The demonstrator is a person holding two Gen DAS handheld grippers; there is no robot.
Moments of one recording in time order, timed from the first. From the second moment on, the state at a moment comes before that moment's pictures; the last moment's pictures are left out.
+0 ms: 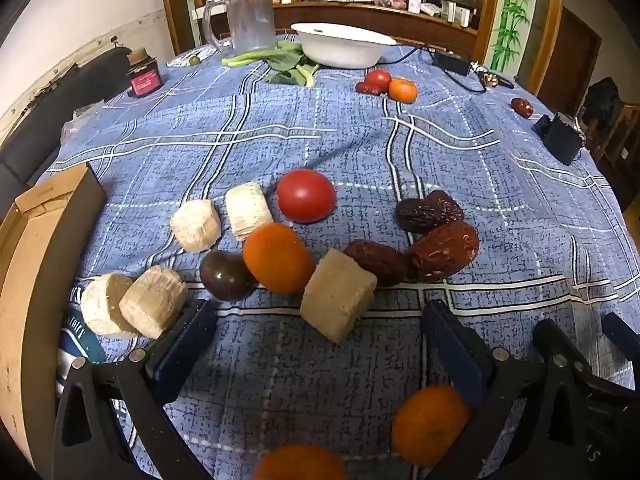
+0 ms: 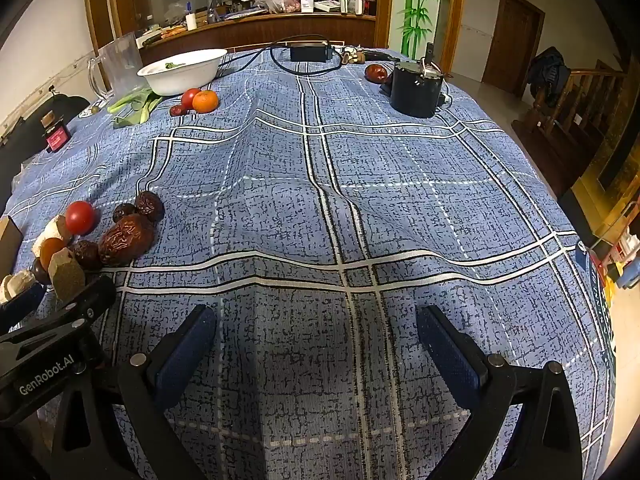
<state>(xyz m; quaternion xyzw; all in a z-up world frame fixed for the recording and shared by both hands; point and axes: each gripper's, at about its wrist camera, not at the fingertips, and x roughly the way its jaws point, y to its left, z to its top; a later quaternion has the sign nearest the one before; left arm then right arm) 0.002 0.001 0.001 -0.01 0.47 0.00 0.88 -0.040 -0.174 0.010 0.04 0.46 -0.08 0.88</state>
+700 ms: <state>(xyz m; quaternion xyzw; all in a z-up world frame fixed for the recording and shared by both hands) -0.071 0.161 0.114 -0.10 0.44 0.04 0.89 -0.037 -0.143 0.045 -0.02 0.46 -0.06 0.88</state>
